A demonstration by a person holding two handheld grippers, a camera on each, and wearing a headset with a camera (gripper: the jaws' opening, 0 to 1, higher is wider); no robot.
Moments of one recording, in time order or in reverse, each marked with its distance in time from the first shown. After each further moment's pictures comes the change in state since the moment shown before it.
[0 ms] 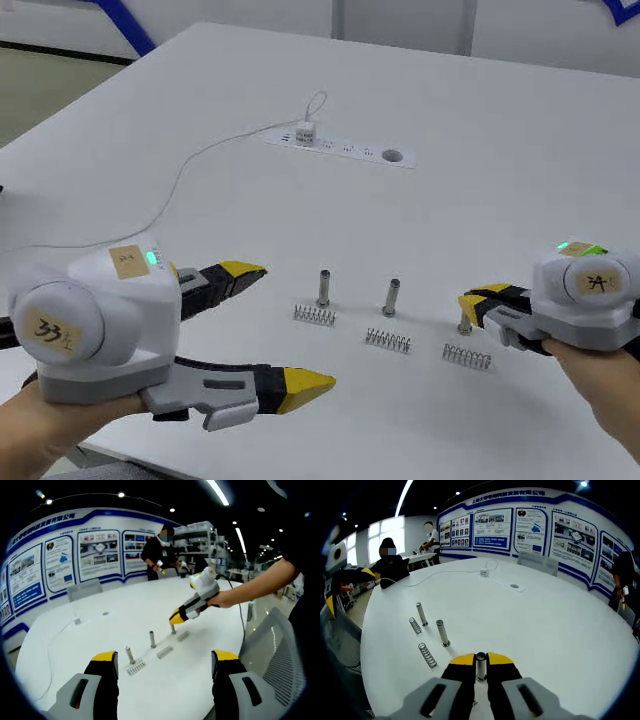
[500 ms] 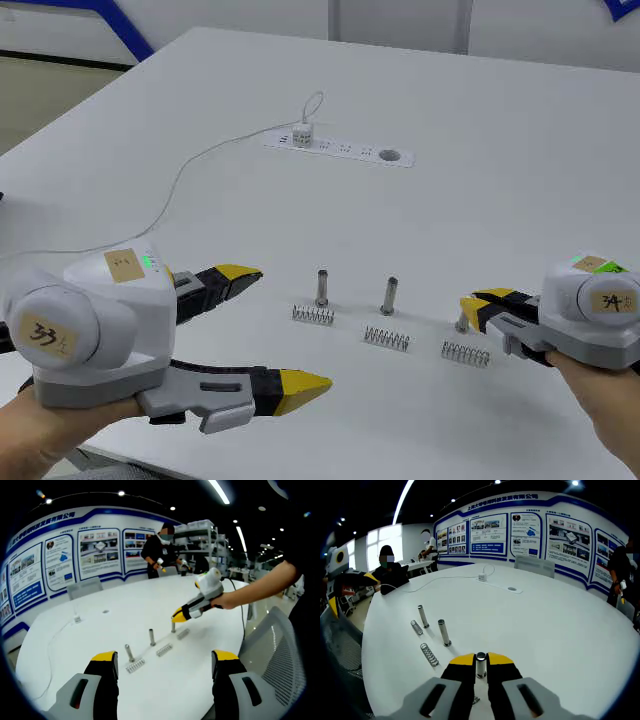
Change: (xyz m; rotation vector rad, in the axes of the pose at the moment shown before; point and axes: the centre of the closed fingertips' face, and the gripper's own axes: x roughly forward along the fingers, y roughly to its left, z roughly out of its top) left arm 0.000 -0.002 -0.005 -0.004 0.018 0.004; right arm -0.006 0.003 -0.003 0.021 -0.046 -0.005
